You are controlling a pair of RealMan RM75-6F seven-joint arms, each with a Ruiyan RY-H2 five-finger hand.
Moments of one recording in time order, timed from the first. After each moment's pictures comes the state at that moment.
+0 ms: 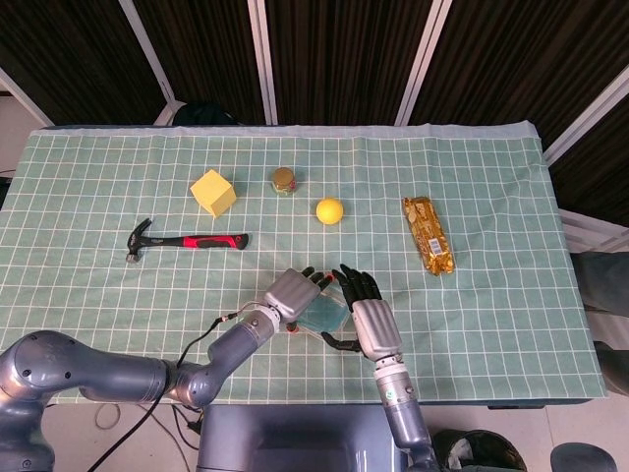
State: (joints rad) left arm -1.27 -1.66 -0.11 -1.54 0.53 0.73 0.72; right arm 0.44 -1.90 0.19 -1.60 -1.25 1.32 -0.38
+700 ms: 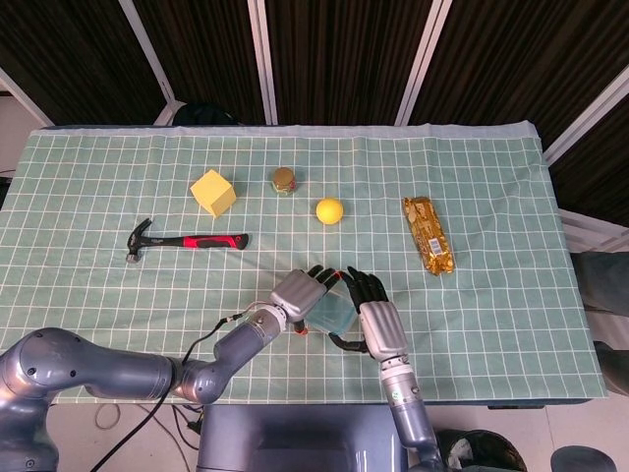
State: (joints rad) left arm -1.31 -1.67 -0.10 -1.53 0.50 0.71 0.65; right arm 0.43 -1.91 0.18 -1.53 -1.27 1.32 -0.32
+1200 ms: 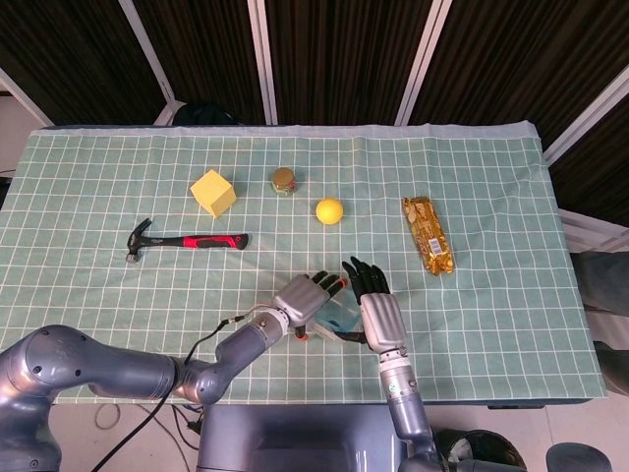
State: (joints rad) left arm -1.35 -1.66 -0.08 -1.54 0.48 0.71 0.65; right arm 0.44 -1.93 0.22 -1.52 -1.27 1.32 -0.33
